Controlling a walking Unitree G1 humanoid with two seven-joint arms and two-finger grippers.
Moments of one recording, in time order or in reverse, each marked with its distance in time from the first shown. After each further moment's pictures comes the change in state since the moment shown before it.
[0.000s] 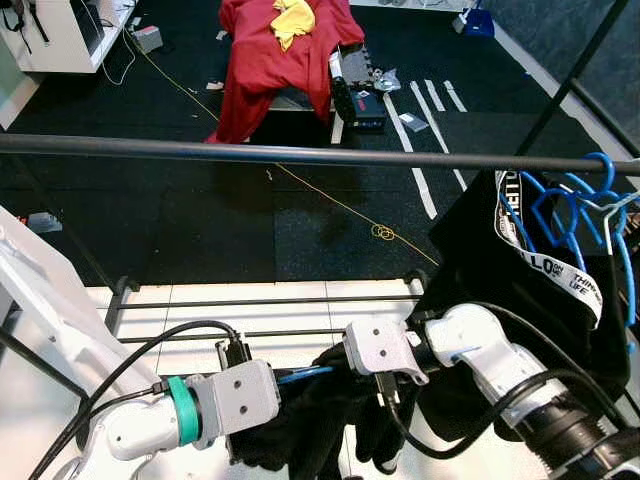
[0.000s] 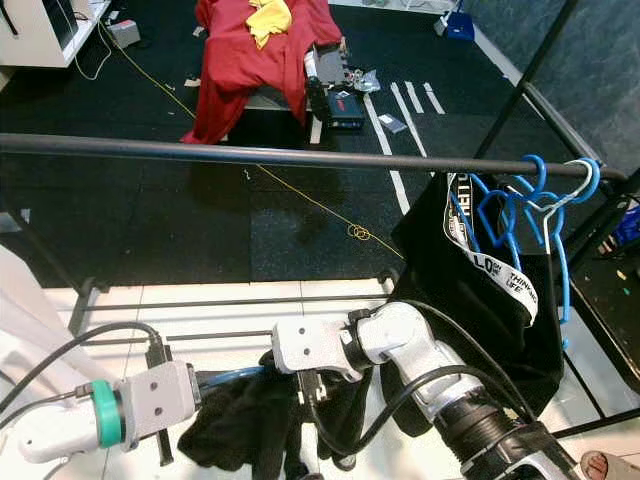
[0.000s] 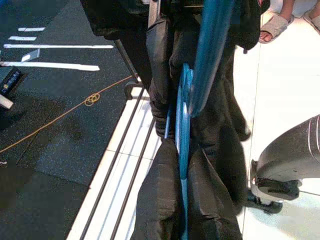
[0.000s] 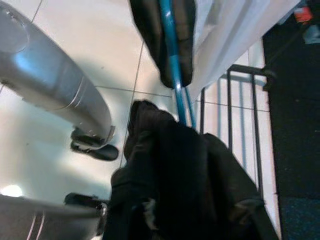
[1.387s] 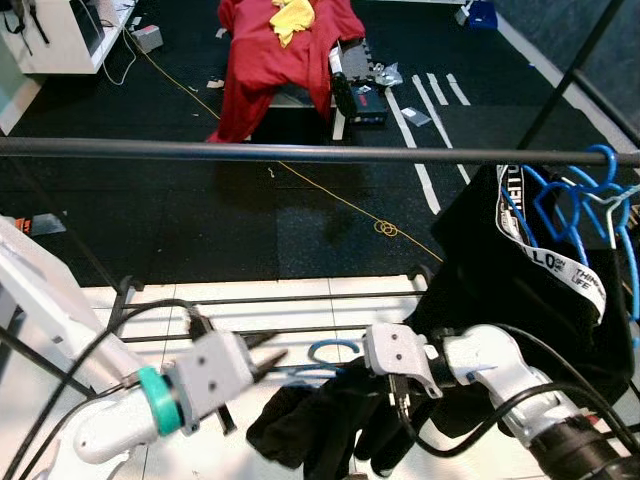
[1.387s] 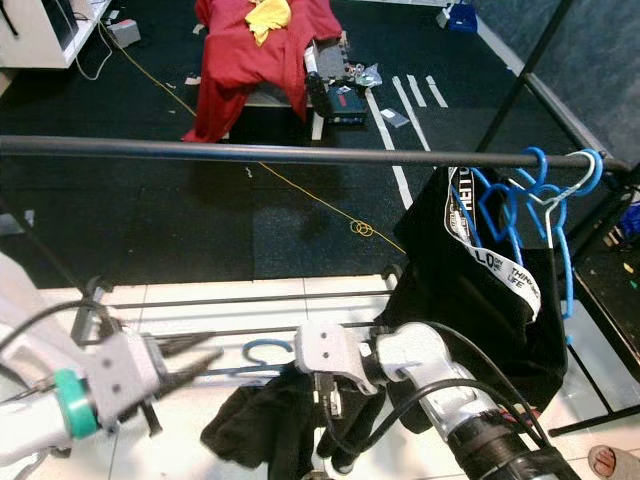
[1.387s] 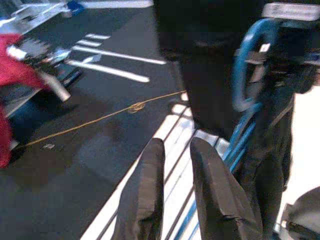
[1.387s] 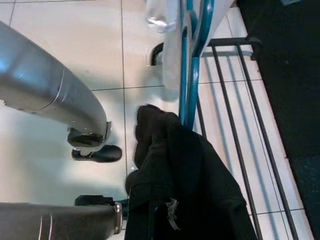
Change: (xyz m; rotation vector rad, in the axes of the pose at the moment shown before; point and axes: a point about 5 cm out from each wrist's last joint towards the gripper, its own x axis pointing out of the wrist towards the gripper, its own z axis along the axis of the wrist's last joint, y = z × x) left arm -0.034 0.026 0.021 -0.124 -0.073 0.299; right arm -0.016 0.017 -0.036 0.164 0.040 -0.147
